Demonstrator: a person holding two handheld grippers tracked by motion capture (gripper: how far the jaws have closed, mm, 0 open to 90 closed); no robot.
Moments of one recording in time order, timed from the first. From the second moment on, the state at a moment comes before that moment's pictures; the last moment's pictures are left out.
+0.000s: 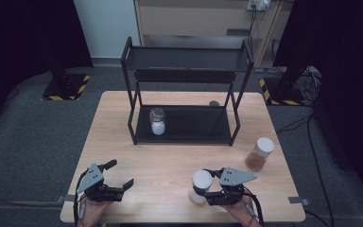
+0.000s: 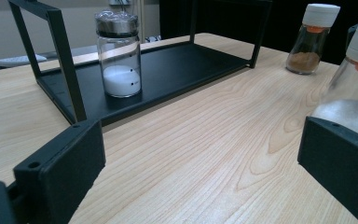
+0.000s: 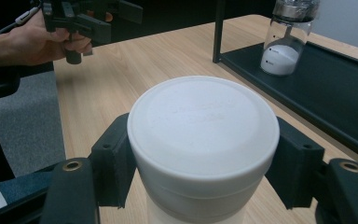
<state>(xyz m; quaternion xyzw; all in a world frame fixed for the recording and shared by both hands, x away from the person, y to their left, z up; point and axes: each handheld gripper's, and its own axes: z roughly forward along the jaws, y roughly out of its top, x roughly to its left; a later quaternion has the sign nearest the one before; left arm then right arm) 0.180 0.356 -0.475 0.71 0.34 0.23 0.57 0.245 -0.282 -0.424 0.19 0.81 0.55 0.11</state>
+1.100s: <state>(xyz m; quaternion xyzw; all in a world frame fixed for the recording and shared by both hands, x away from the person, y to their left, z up) 0.181 0.356 -0.476 0.72 0.34 0.23 0.57 0.302 -0.250 -0.358 0.20 0.80 0.55 0.12</state>
